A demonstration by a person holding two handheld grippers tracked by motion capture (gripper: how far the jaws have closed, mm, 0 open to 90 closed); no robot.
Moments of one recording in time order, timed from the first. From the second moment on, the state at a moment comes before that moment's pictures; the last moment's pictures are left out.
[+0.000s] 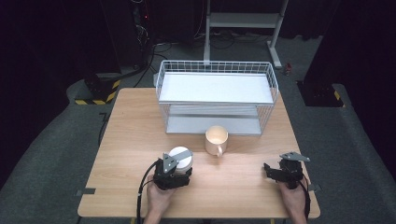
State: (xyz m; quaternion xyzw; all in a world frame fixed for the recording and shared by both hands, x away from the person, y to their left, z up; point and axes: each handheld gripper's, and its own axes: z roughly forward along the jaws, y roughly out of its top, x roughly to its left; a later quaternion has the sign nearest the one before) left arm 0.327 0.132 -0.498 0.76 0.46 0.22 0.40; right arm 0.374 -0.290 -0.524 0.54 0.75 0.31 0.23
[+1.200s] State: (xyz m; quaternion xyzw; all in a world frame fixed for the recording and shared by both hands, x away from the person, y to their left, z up) left arm 0.358 0.132 -0.490 0.76 0.47 0.21 0.40; right arm 0.374 -0.290 -0.524 0.54 0.75 0.31 0.23
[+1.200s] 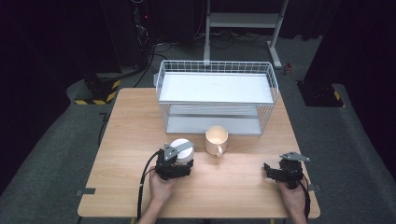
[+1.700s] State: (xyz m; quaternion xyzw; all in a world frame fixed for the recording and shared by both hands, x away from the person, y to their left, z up) left arm 0.373 0.127 -0.478 0.76 0.45 0.22 0.40; right arm 0.374 -0.290 -0.524 0.54 0.75 0.31 0.23
